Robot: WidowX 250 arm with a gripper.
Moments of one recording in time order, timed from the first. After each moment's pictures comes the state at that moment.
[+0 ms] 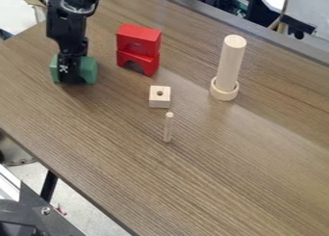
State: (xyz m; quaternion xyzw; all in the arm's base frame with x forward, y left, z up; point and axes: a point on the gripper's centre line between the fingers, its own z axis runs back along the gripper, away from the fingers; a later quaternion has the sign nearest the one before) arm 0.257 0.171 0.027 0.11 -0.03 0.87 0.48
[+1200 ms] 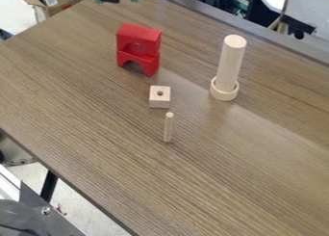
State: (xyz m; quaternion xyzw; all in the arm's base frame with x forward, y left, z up) arm 0.325 0.128 0.142 -0.01 -0.04 0.83 0.56
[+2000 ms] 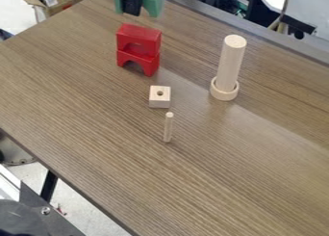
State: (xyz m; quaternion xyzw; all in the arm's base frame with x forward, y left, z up) arm 0.349 0.118 0.114 0.05 -0.06 0.81 0.58
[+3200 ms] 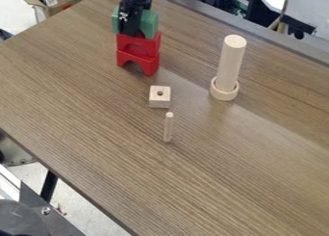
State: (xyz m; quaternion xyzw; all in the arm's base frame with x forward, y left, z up) arm 0.338 0.115 0.088 0.08 -0.05 0.81 0.58
